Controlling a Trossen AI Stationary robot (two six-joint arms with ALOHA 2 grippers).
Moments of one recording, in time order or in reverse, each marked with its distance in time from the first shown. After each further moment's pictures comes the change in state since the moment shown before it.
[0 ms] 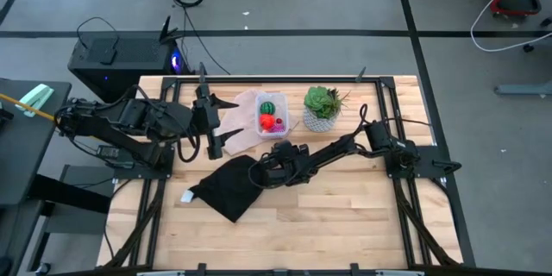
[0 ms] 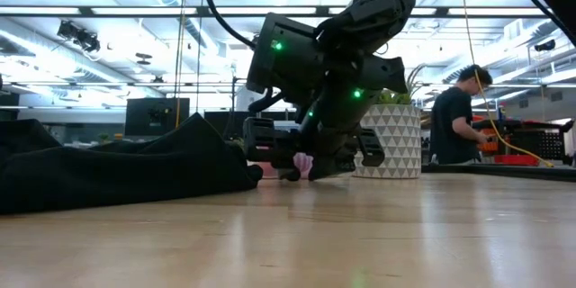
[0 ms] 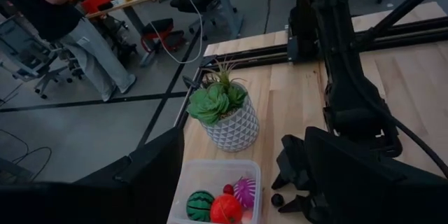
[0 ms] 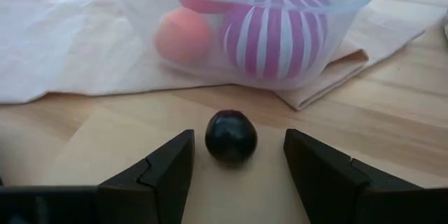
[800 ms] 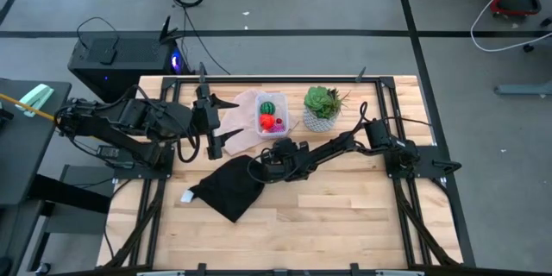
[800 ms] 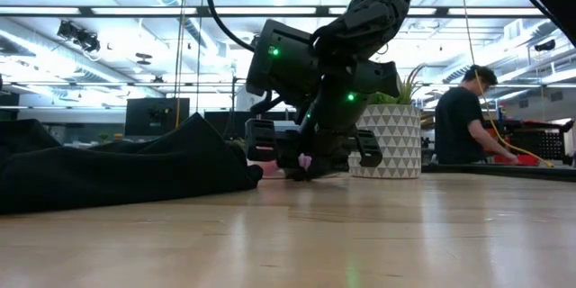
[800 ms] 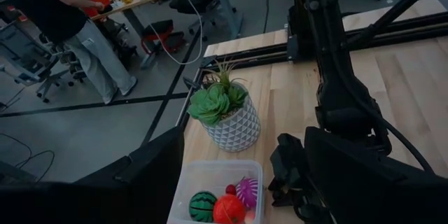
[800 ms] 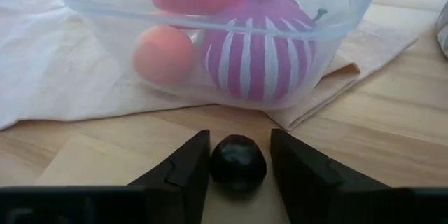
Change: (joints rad) left arm 0.000 0.000 0.000 0.001 0.001 0.021; right arm -0.027 0.000 -0.002 0.020 -0.004 0.000
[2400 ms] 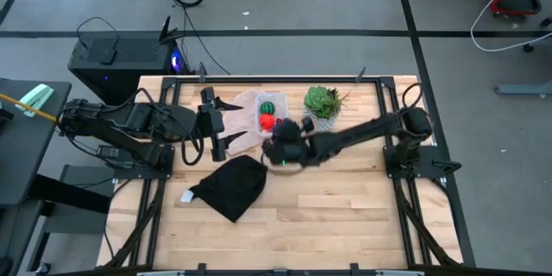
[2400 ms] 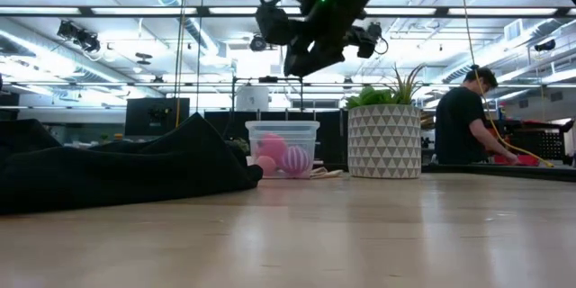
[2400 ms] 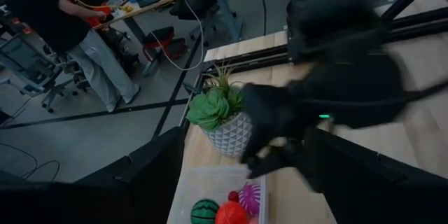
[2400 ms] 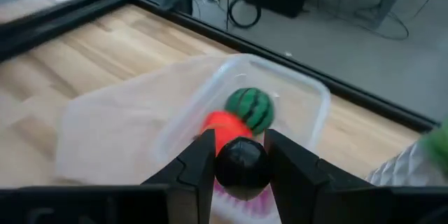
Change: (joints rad) left arm 0.000 0.000 -0.064 0.087 -0.001 0.049; right arm 0.003 -0.382 0.001 -0.053 0.028 -0.520
